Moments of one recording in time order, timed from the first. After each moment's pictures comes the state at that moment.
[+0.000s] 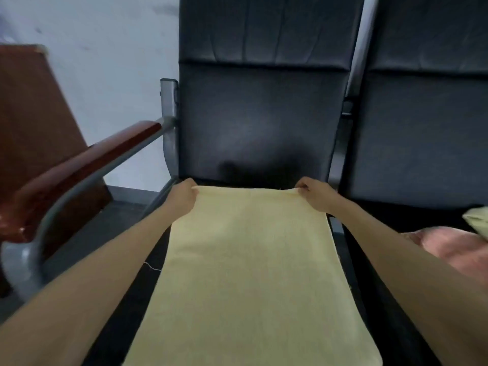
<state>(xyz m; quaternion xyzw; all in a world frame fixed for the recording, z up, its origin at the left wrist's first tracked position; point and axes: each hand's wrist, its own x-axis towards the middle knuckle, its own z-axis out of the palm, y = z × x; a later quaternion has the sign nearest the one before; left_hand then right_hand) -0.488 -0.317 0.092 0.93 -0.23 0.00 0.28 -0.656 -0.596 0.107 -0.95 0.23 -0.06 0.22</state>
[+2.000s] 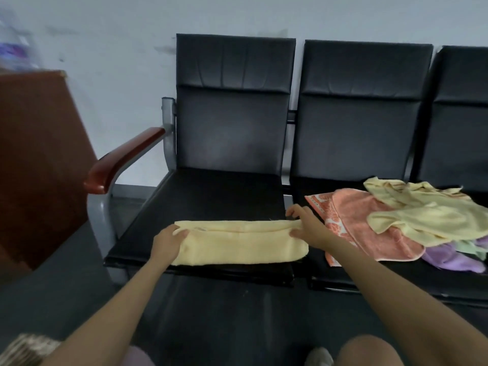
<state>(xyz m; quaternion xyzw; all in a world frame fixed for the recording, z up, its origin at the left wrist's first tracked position) -0.737 -0.167 0.079 0.91 -0.15 -0.06 0.39 -0.928 -0.467 0.115 -0.93 0.19 -0.07 0.29</state>
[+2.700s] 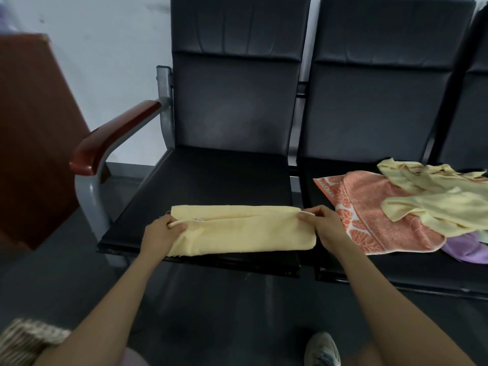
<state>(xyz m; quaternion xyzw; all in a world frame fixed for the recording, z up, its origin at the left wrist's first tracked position) -0.731 -0.160 0.066 0.91 -0.14 -0.07 0.39 -0.927 -0.470 0.073 -0.66 0.35 -0.22 0.62</state>
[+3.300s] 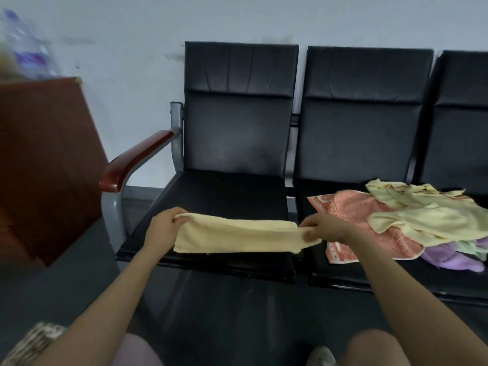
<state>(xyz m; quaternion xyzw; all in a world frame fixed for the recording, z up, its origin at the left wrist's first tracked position) -0.757 -0.138 0.133 0.87 -0.26 0.03 0.42 -0.967 -0.456 0.169 -0.92 0.22 0.08 0.31</state>
